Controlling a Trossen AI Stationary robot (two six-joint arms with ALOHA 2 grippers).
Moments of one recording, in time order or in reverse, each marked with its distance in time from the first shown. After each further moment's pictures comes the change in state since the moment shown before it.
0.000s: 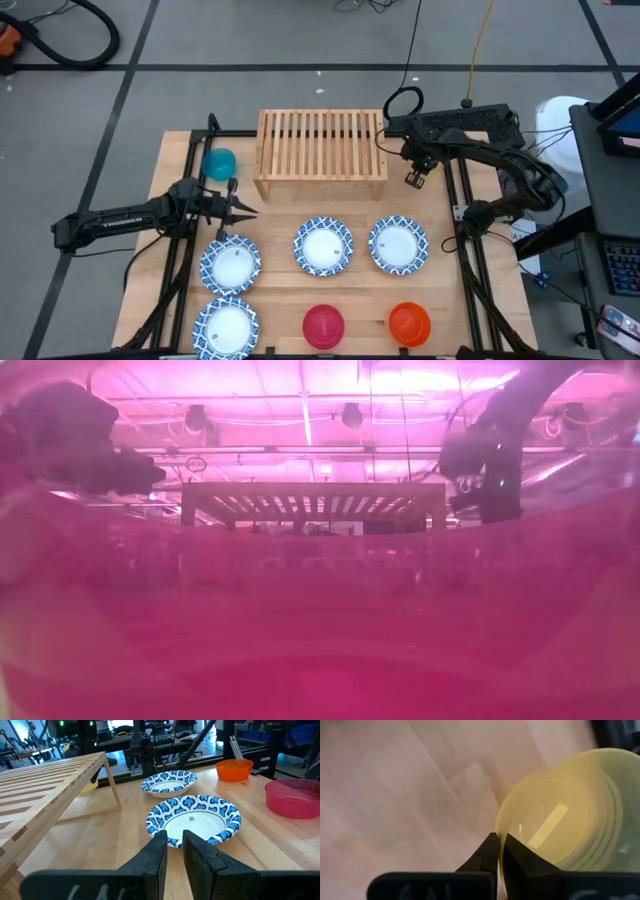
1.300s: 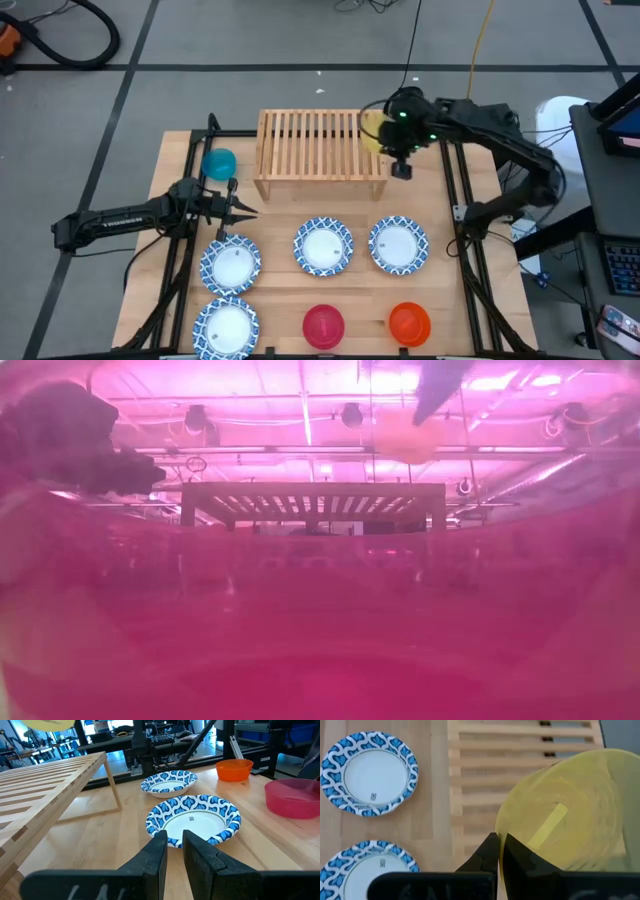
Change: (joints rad) left arm 0.000 0.000 0.000 0.000 0.000 0.000; right arm 0.378 0.091 0.811 -0.358 -0.262 -0.092
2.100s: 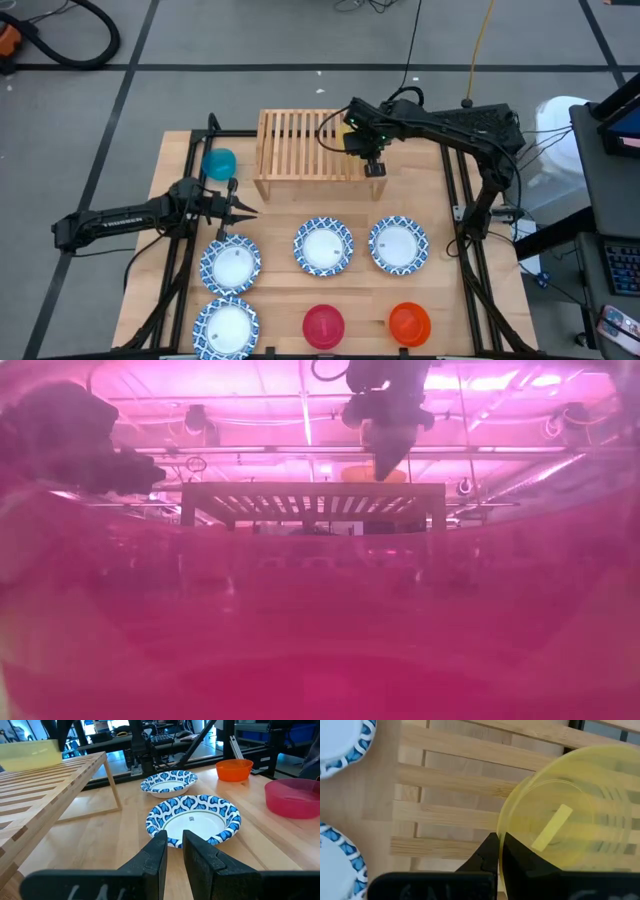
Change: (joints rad) left arm 0.000 0.000 0.000 0.000 0.000 0.000; right arm -0.004 0.339 0.123 -0.013 0.108 -0.226
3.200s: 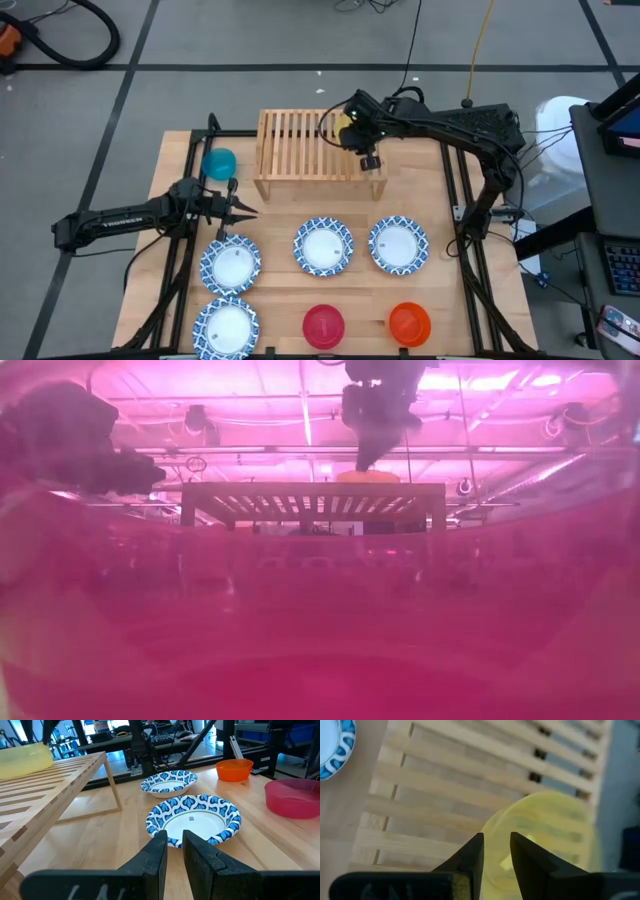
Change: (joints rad) left arm 0.000 0.000 0.000 0.000 0.000 0.000; right arm -0.004 -0.035 -0.002 0.173 -0.003 -0.140
